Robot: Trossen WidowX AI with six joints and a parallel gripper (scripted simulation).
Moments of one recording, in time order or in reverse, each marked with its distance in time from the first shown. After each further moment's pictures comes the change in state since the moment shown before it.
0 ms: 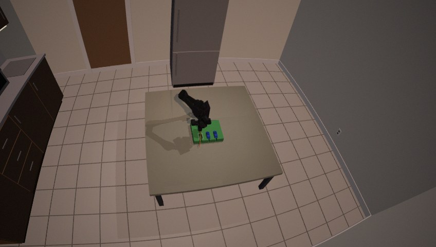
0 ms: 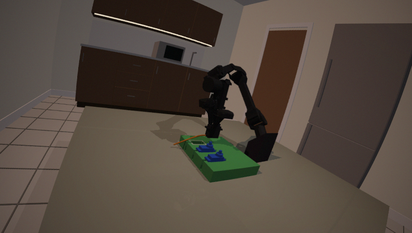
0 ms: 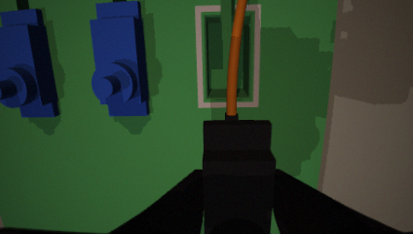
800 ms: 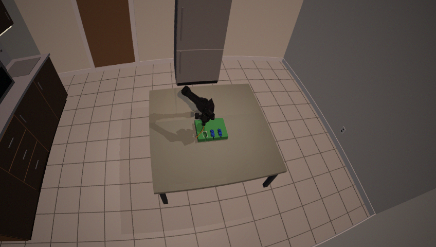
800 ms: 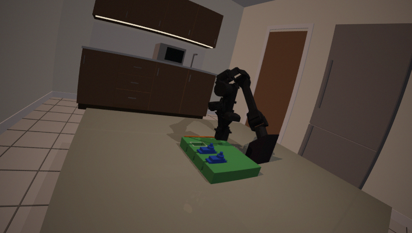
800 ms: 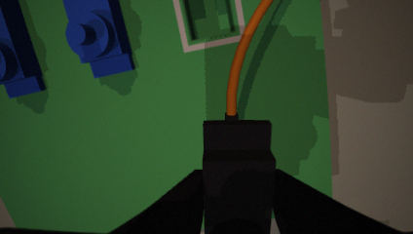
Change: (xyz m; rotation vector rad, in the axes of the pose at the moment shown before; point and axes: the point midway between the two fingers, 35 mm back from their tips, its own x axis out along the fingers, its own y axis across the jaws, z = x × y) arm 0.001 0.002 -0.045 0.172 0.003 -0.002
